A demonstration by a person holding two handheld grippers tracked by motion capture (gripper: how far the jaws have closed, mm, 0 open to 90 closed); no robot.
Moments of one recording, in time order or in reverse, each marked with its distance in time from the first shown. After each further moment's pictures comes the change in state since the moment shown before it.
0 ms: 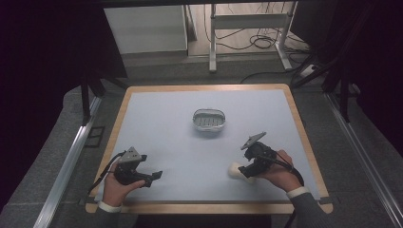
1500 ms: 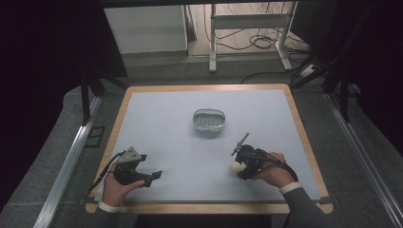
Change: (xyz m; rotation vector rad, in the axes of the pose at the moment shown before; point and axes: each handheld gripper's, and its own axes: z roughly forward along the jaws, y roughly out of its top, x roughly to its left) left arm 0.001 0.000 -0.002 -0.005 -0.001 0.005; right arm 0.007 0.015 0.020 0.210 0.092 -0.109
